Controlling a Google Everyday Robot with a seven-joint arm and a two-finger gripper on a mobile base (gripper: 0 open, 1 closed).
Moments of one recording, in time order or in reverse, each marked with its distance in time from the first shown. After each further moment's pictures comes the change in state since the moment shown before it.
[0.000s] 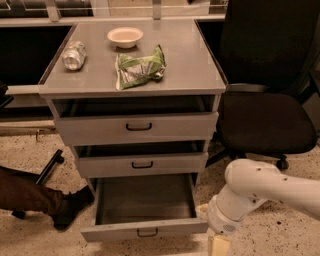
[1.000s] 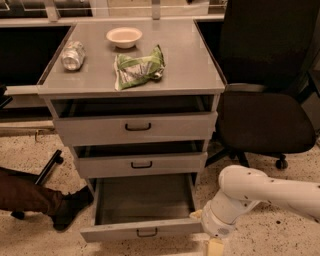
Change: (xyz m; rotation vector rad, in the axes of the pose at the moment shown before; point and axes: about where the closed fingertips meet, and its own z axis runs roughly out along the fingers) arm 0.003 -0.004 0.041 -0.072 -0.039 -0.035
